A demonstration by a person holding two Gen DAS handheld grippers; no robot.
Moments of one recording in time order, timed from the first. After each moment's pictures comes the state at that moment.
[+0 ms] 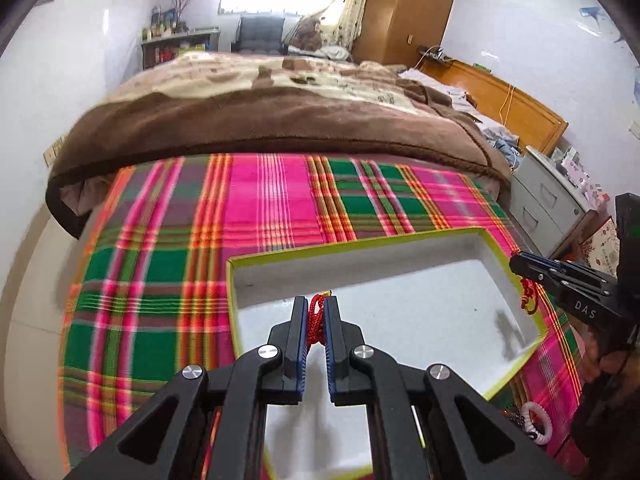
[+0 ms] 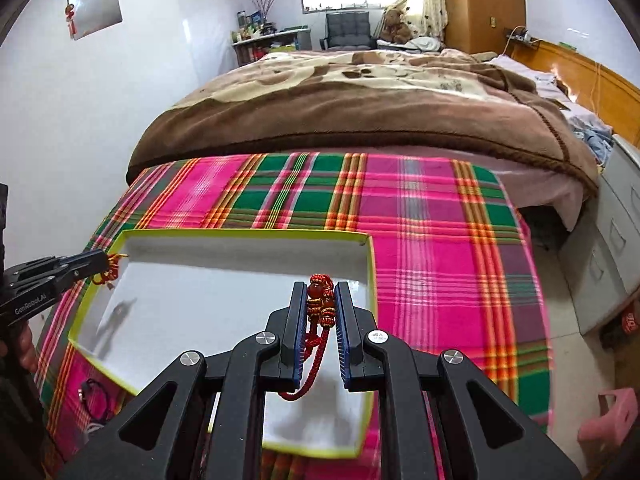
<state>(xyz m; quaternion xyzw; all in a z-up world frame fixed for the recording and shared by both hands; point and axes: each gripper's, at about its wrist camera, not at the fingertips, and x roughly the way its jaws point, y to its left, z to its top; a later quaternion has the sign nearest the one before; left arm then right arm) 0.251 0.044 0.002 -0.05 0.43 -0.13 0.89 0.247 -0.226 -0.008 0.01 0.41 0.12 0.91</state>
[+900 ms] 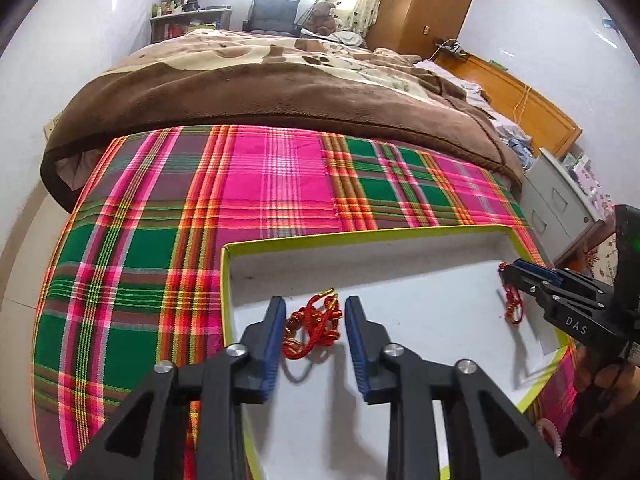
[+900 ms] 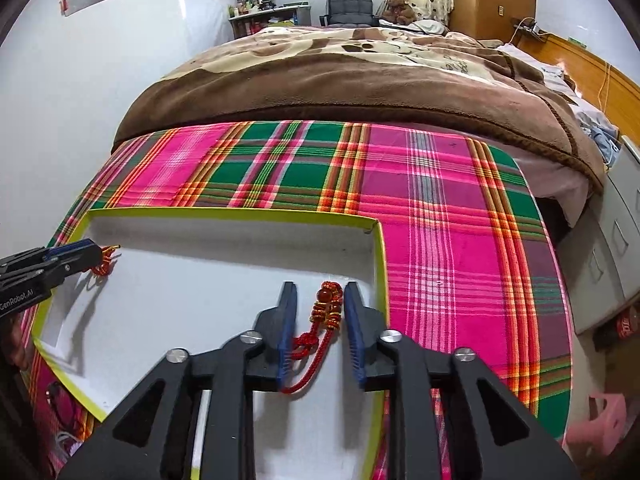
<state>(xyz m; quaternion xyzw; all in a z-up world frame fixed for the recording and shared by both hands) 0.271 0.047 -0.023 -0.07 0.45 -0.12 0.88 0.274 -0.214 -0.036 -0.01 0.44 0.11 0.89</state>
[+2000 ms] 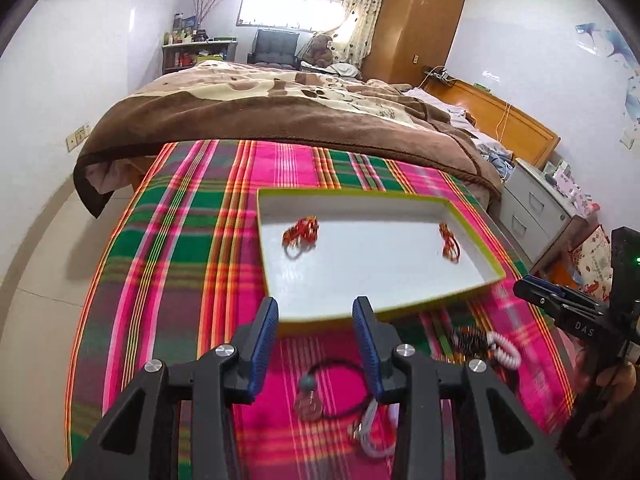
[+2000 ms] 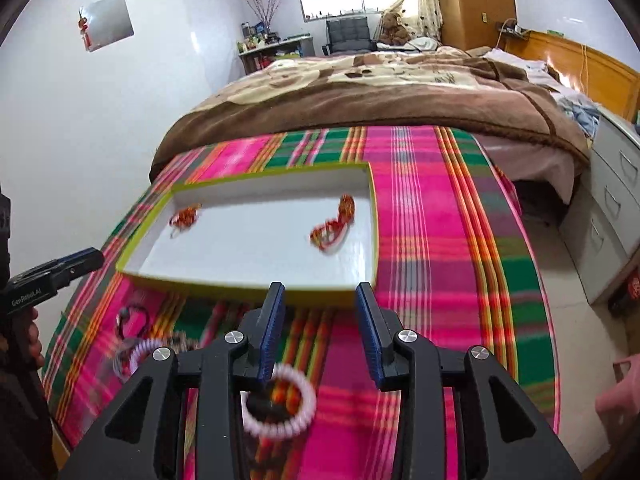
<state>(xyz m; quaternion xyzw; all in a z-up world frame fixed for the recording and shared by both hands) 0.124 0.066 0.020 -0.07 0.39 -0.11 0.91 0.141 -0.245 -0.007 0.04 0.40 0.13 0.91</state>
